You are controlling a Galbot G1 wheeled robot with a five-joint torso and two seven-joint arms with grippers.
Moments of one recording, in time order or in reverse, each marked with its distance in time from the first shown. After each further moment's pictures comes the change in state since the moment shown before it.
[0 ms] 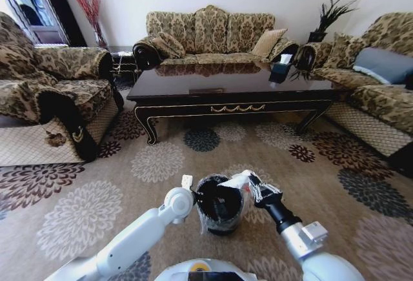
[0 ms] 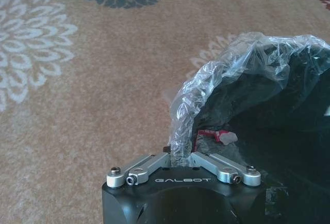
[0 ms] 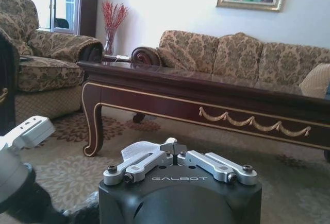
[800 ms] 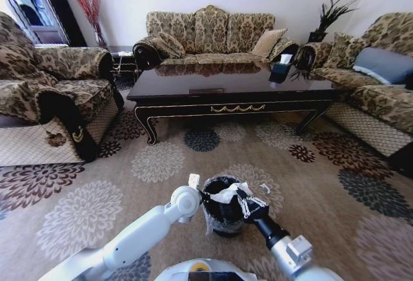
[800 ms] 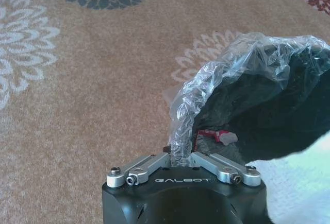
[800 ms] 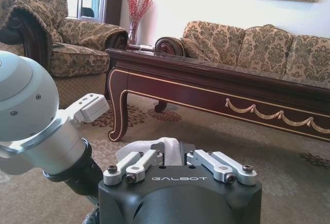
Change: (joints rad) left arm -0.034 -0.018 0.044 0.000 -0.023 0.000 -0.014; right arm -0.038 -0.001 -0.105 -0.003 -0.134 0.016 -0.022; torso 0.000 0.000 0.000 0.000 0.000
